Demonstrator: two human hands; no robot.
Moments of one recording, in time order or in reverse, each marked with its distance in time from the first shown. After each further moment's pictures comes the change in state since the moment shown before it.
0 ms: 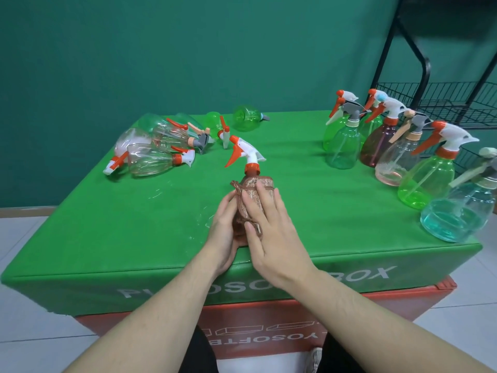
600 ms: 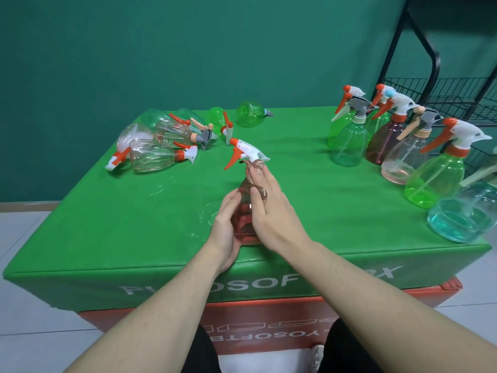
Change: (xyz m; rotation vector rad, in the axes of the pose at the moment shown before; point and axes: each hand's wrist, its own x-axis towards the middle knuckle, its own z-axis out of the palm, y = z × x) left_hand 0.004 0.000 -0.005 -0.034 -0.019 -0.052; right_hand 0.045 -0.006 -0.008 0.284 0.040 0.158
